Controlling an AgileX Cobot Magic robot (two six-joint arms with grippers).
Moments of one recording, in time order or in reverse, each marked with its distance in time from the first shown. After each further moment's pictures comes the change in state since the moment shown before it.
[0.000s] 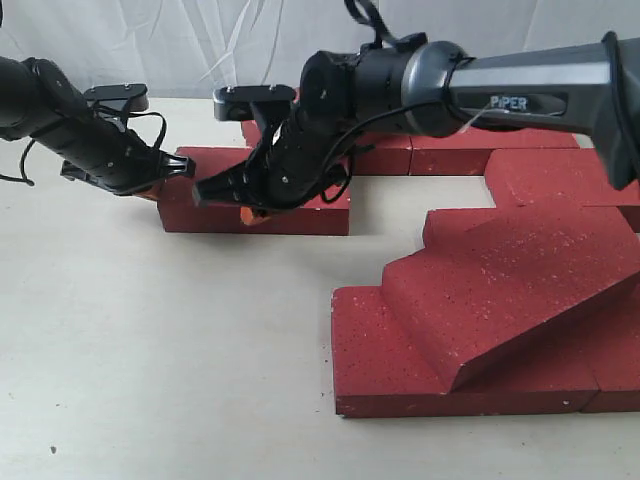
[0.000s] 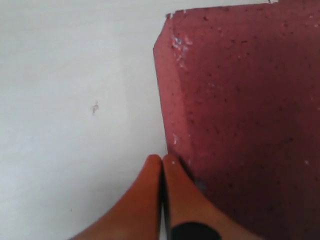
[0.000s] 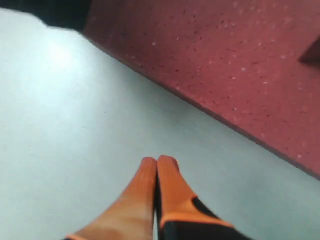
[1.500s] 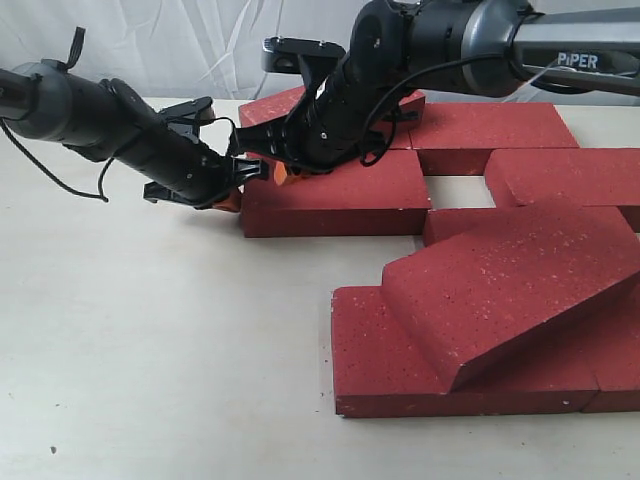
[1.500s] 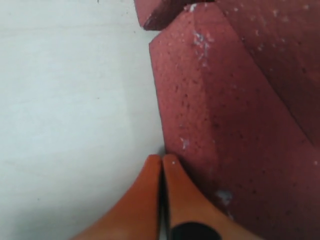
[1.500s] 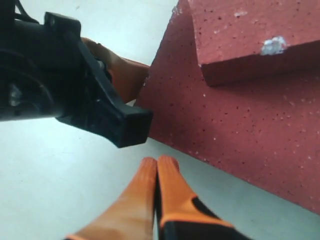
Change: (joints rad) left arm -0.165 0.076 -0.043 -0.291 -0.022 0.021; right arm -0.088 -0.058 0.000 0.005 0.027 0.028
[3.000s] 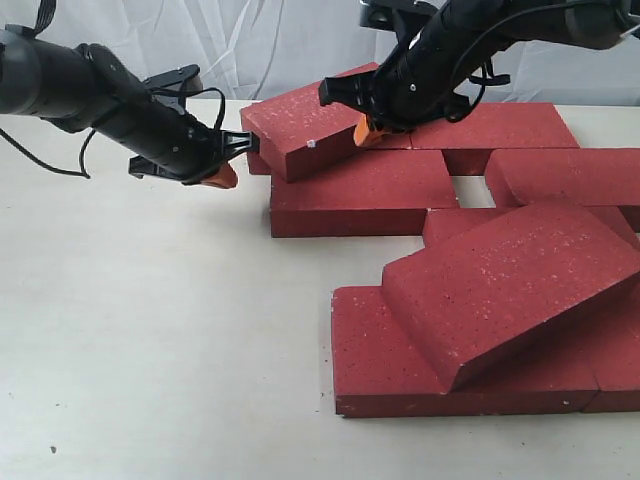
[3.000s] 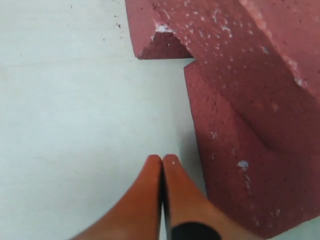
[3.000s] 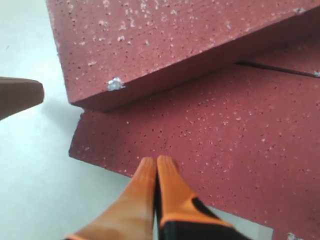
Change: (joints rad) left arm 0.015 -0.095 -0.004 0.107 0.042 -0.098; right arm -0.195 -0.064 0.000 -0.003 0.093 -0.043
